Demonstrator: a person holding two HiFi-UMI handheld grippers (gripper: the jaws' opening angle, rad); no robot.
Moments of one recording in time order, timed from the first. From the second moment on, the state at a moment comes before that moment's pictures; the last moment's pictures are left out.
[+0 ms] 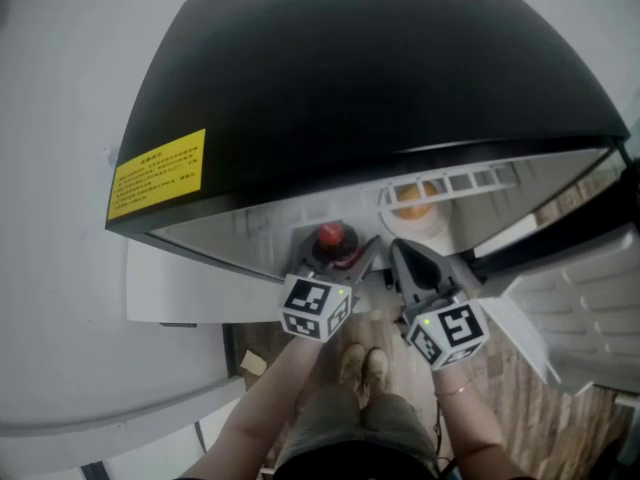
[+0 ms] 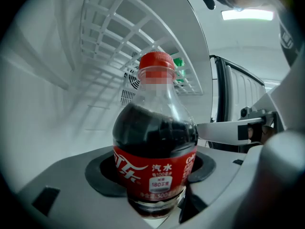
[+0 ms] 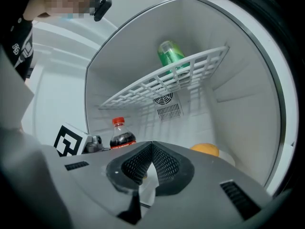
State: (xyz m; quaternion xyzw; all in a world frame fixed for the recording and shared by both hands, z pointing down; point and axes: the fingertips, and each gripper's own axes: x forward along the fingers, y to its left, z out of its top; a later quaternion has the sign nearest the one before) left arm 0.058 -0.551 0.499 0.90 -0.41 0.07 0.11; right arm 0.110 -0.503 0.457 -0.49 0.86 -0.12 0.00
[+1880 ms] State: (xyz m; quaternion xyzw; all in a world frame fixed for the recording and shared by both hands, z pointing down) left arm 0.060 -0.628 0.537 0.88 -0.45 0.12 0.10; right arm 0.110 -0.507 0.483 -0.50 0.85 -0.16 0.00
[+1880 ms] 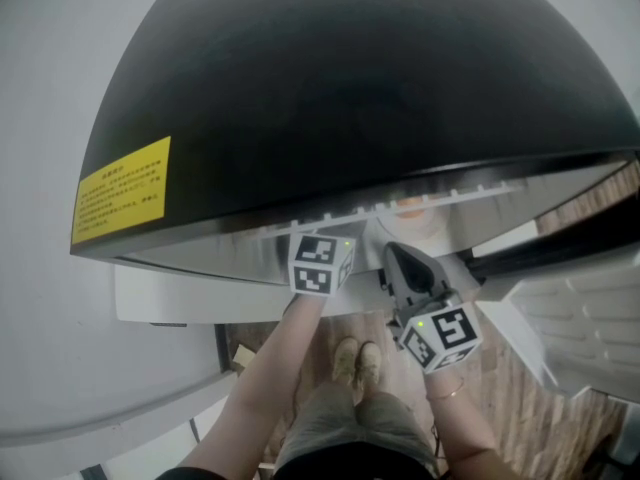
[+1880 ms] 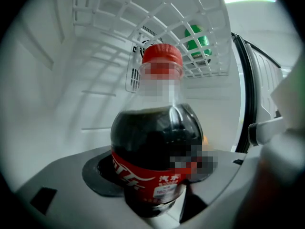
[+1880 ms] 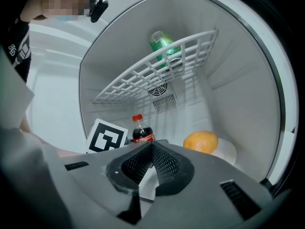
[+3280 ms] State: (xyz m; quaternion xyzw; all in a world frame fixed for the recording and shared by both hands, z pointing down) left arm 0.045 -0.527 0.468 0.88 -0.45 0.07 0.13; right arm 0.100 -0.467 0.411 -0.49 0.86 -0.11 0.02
